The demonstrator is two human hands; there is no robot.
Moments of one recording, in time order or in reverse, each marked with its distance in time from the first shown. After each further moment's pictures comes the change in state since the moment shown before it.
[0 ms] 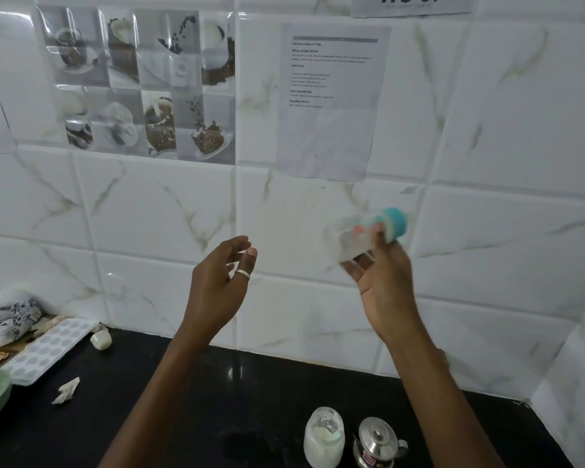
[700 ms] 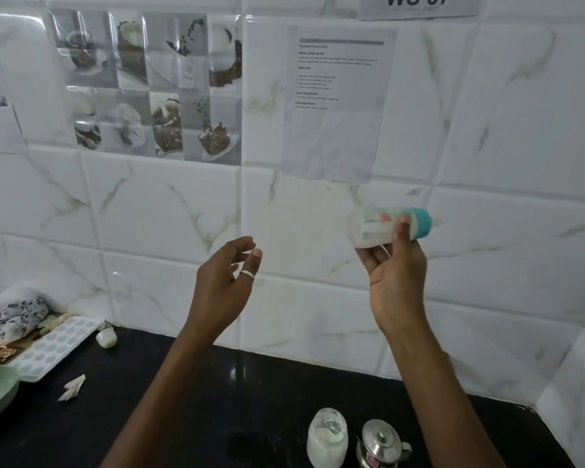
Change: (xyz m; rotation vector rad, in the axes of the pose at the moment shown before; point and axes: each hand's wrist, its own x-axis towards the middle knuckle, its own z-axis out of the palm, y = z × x) left_hand -0.002 0.001 -0.003 -0.013 0.000 -0.003; right_hand 0.001 -0.006 0.007 0.147 0.105 -0.083
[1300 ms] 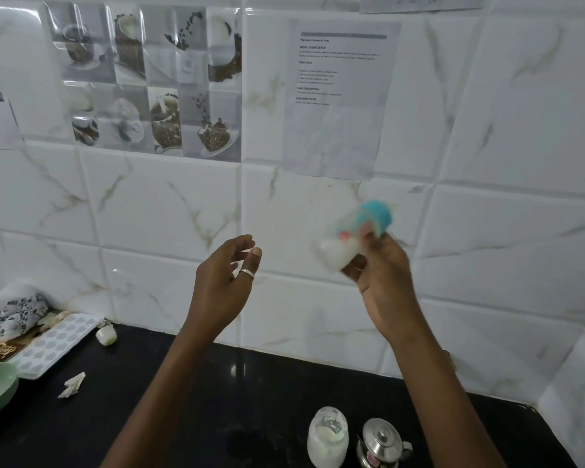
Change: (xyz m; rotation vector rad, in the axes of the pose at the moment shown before) left_hand 0.002 -0.002 0.000 0.005 -0.003 -0.007; right_hand -0.001 0.010 0.000 -0.185 -0.206 0.080
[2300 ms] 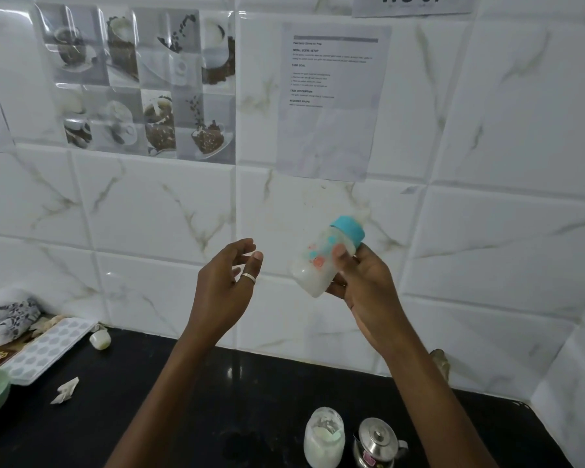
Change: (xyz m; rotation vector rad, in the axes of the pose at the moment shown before) left_hand -0.002 -0.001 0.008 0.031 -0.005 0.038; right_hand -0.015 0.007 0.002 -0.189 -0.046 0.101
